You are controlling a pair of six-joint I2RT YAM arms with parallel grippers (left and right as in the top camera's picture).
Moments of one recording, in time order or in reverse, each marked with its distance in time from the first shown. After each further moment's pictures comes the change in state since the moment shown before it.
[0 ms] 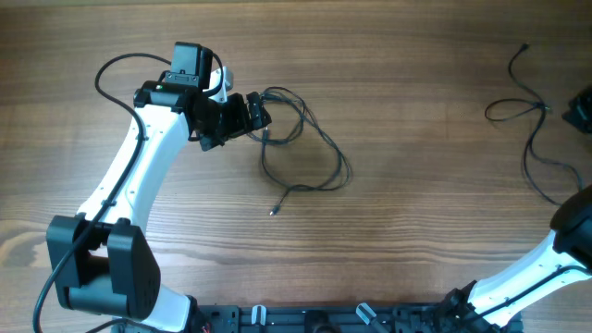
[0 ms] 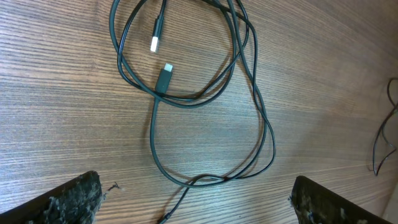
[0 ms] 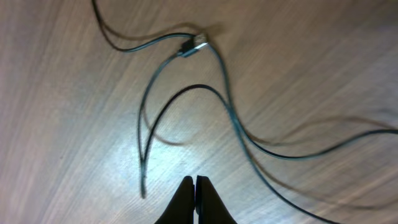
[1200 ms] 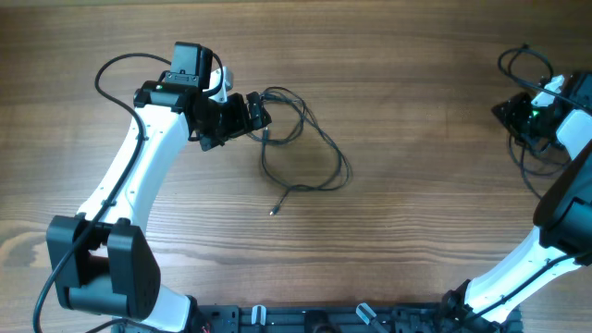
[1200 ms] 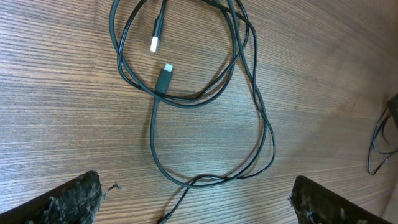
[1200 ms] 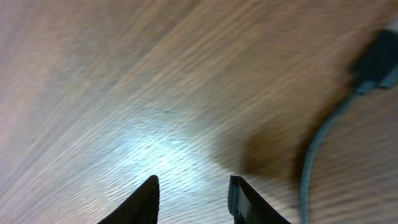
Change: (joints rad) left arm 0.000 0.000 0.000 0.000 0.000 0.000; right arm 0.161 -0.004 -0.499 0.658 -0.108 -0.025
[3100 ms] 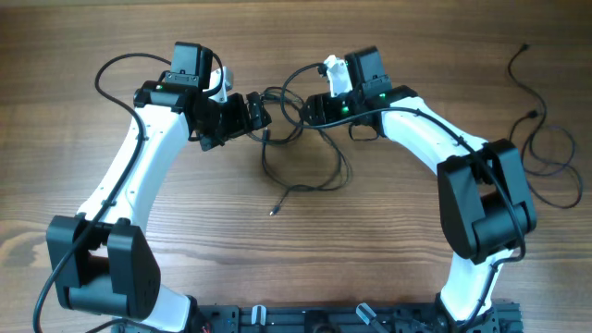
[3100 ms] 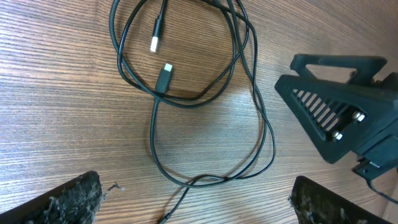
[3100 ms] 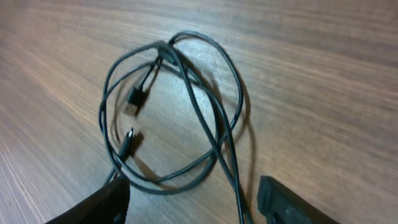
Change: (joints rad) left arm 0.000 0.000 0.000 0.000 0.000 0.000; right arm 0.897 -0.050 0.005 0.139 -0.003 -0.073
